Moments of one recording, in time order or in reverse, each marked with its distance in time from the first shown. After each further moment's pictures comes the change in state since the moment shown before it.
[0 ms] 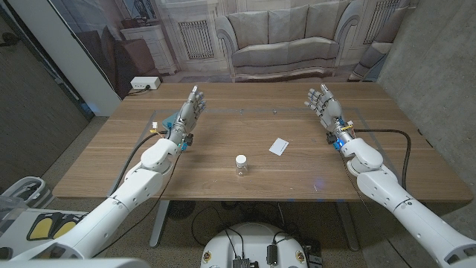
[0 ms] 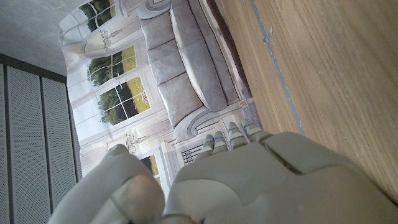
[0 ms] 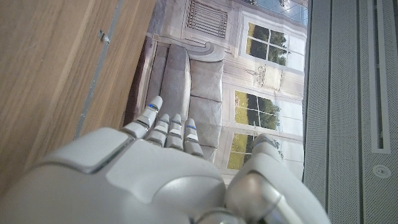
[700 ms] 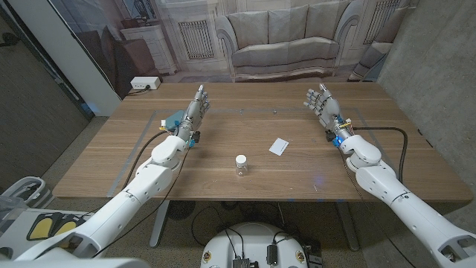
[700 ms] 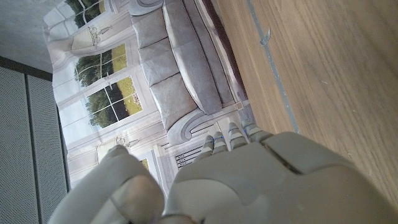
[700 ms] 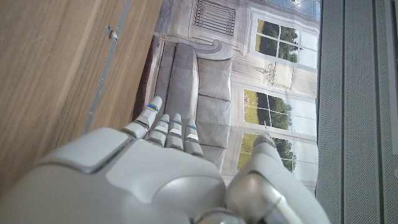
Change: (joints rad) left arm -0.069 -0.060 0.044 0.061 0.031 0.035 0.039; left_hand -0.005 -0.005 0.004 0.004 0.000 -0.014 -0.003 0.000 0.000 -0.005 -0.006 0.000 0.000 -0.010 0.001 0.000 0.000 -0.001 0.002 0.000 0.000; right arm 0.050 0.006 -0.008 0.049 0.016 -0.046 0.016; right_hand -0.003 -0.003 -0.002 0.004 0.000 0.005 -0.006 0.000 0.000 -0.001 -0.022 0.000 0.000 -0.013 -0.009 0.004 0.000 -0.025 0.000 0.010 0.000
